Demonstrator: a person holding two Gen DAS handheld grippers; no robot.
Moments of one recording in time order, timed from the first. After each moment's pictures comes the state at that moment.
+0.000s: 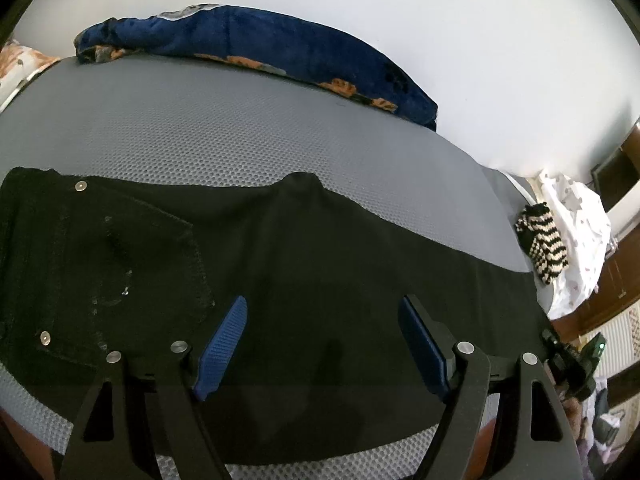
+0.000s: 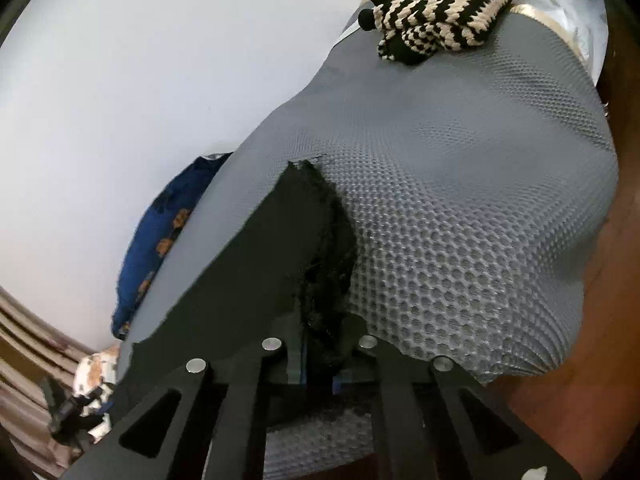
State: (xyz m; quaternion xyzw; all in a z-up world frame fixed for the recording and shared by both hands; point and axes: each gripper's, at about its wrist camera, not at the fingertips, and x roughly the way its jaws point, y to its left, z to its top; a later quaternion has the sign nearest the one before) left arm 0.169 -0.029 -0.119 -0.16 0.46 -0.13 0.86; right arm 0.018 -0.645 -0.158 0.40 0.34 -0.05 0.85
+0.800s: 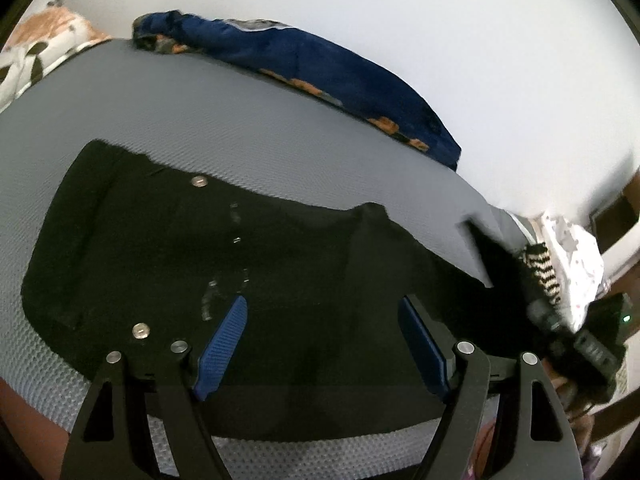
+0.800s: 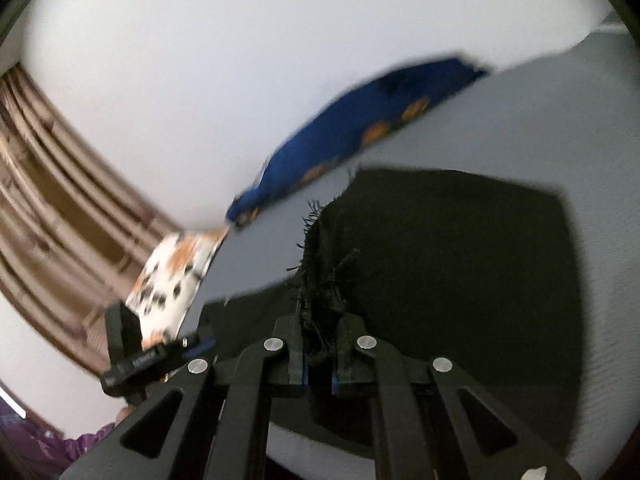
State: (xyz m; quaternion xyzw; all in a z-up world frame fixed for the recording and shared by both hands) left arm 0.147 0.063 -0.117 -0.23 0.44 -0.10 0.87; right arm 0.127 -0.339 -0.090 0.29 0.39 0.24 0.84
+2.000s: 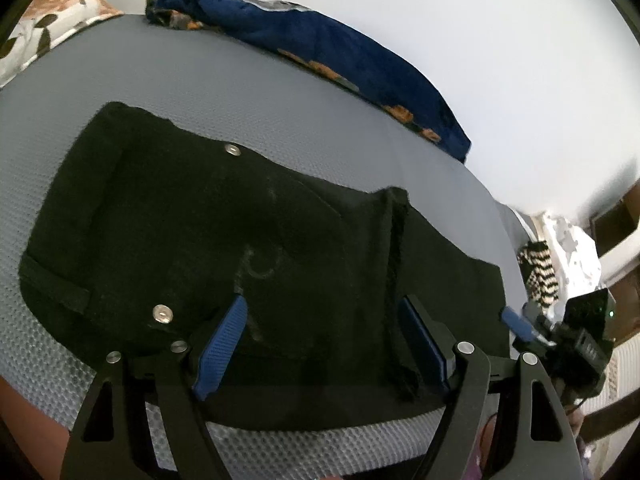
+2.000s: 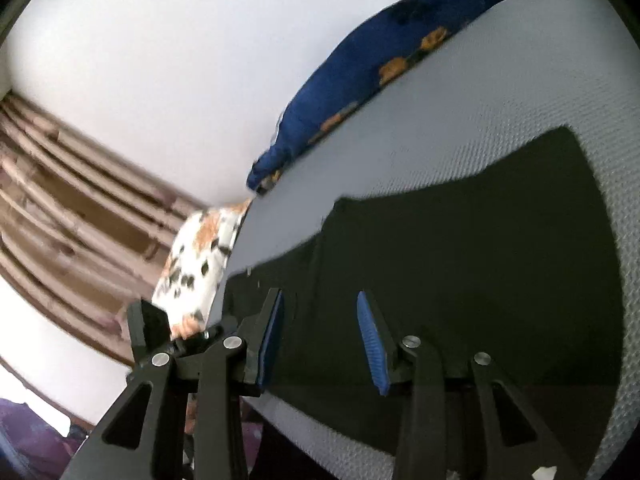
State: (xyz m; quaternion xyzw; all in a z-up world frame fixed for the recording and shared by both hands) left arm 0.143 0.075 -0.134 -0.24 0.46 -0.11 0.85; right arm 0.137 -0.317 -0.121 0.33 0.43 0.29 0.79
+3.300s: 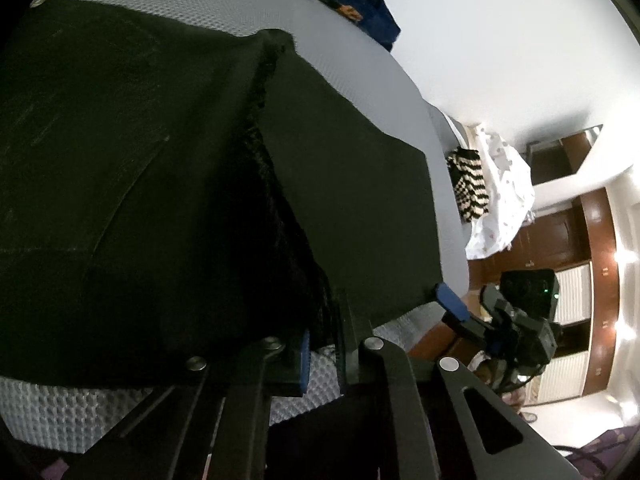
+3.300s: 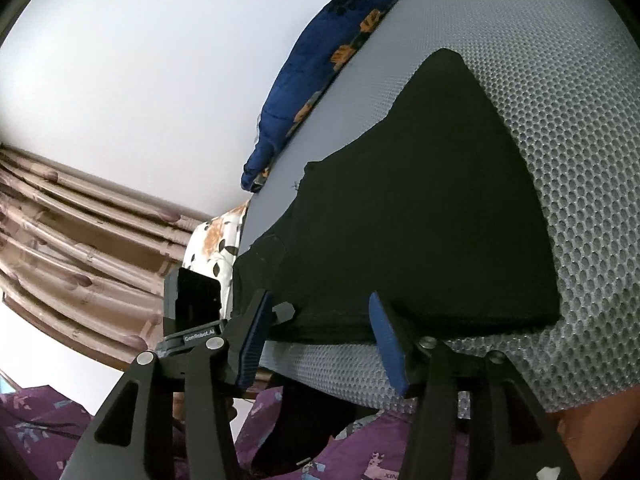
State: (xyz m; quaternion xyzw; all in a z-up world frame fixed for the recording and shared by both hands) left arm 0.140 -0.005 -0.178 -0.26 0.57 -0.28 0.72; right arm 0.065 -0.369 -0.140 0.42 0.45 0.26 0.75
